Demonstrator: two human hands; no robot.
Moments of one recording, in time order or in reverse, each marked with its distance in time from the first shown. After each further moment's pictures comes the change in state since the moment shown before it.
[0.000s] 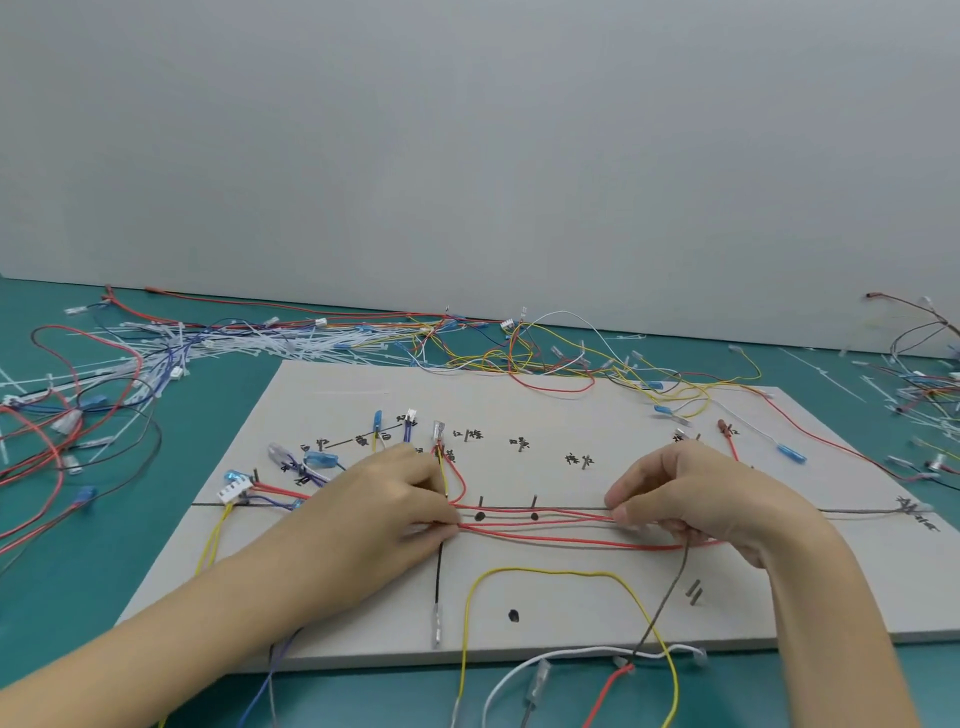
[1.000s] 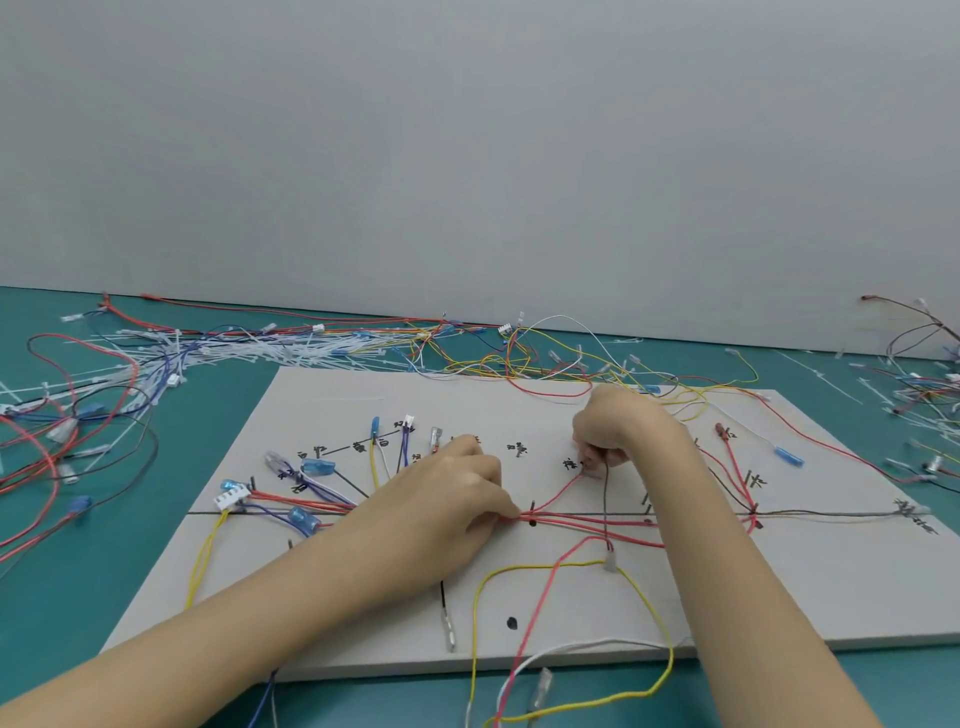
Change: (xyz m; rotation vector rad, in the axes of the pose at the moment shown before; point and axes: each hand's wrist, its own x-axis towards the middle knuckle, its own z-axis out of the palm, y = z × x) left_hand 0.042 0.012 0.022 -0.066 -0.129 -0.030; right_hand 0.062 -0.067 0.019 -0.528 0.162 0.130
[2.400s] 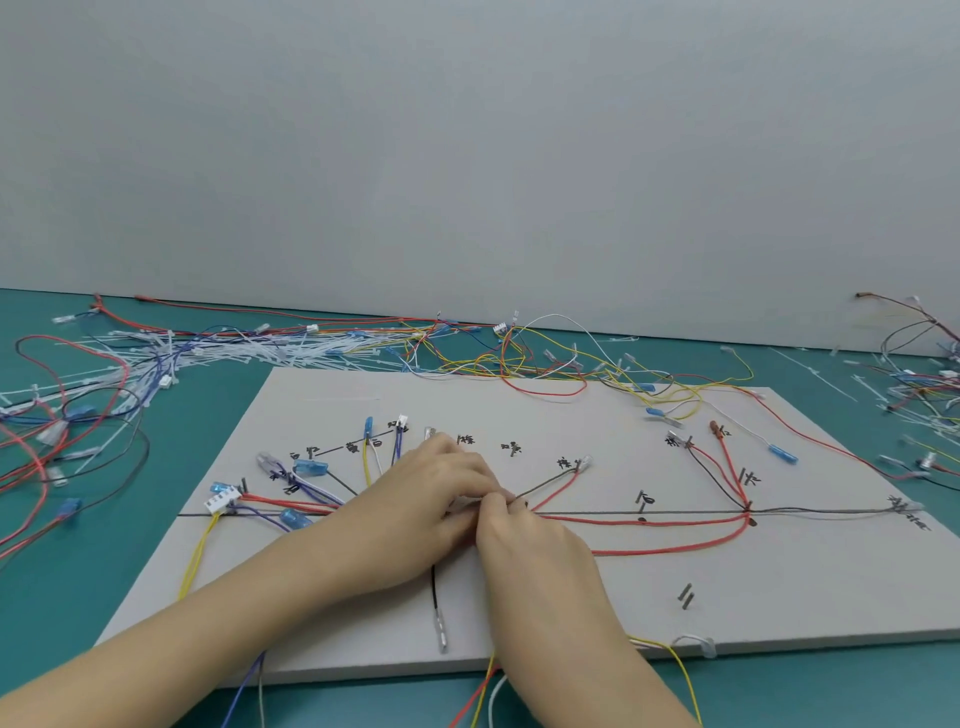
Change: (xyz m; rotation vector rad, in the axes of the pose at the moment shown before) left_hand -0.001 -0.011 0.002 -0.193 -0.012 -0.086; right_hand -0.112 -0.012 0.089 -0.325 0.275 -0.502
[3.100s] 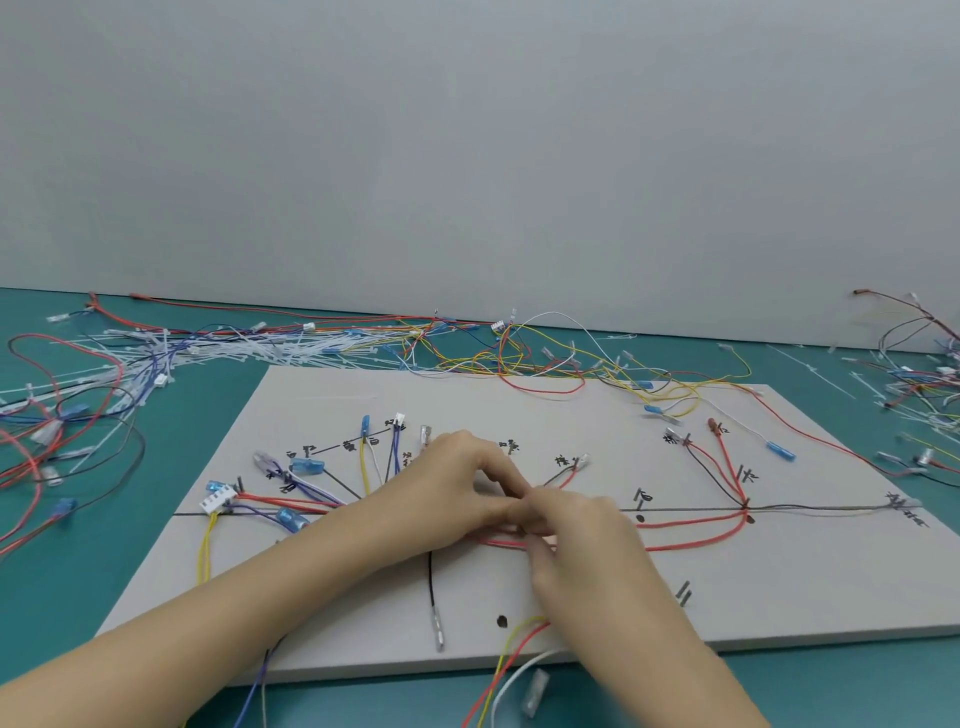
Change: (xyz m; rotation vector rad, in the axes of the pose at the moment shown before) left_hand 0.030 0.000 0.014 -0.284 0.068 -0.089; right_hand -0.007 0.037 0.008 0.432 0.182 0.078
